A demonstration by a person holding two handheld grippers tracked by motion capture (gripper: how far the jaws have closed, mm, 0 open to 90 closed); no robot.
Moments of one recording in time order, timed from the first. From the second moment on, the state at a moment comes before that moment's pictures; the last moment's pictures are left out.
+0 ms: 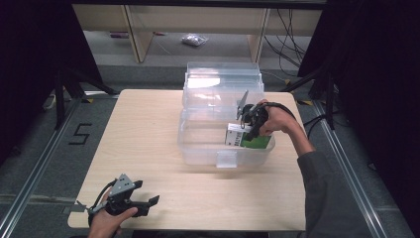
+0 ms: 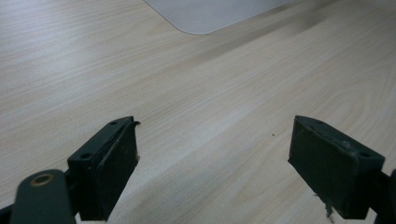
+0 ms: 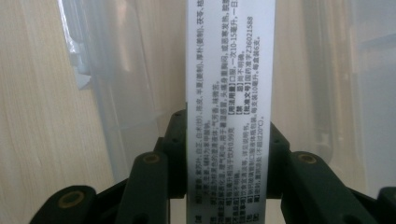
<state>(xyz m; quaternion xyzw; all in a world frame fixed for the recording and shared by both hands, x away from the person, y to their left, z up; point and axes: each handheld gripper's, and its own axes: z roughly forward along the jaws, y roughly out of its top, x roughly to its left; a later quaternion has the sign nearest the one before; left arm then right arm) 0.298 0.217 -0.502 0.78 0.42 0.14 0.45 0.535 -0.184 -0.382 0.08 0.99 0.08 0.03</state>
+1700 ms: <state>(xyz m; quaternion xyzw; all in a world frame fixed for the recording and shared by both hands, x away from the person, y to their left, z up) 0.298 0.216 -0.502 0.78 0.41 0.14 0.45 0.527 -0.205 -0.358 0.12 0.98 0.15 0.04</state>
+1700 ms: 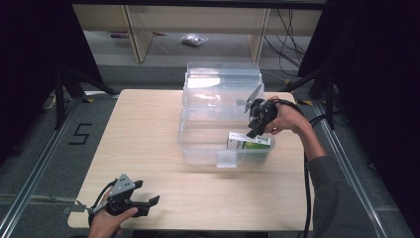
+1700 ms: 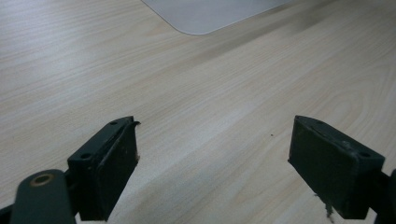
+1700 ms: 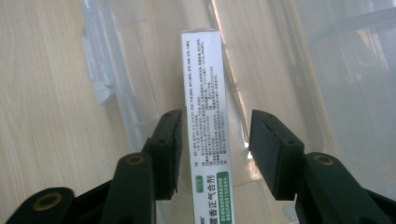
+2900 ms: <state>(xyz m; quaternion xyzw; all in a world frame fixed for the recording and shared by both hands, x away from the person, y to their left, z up) 0.299 0.217 -0.502 0.78 0.41 0.14 0.45 0.493 -0.210 -0.350 0.26 0.94 0.22 0.07</state>
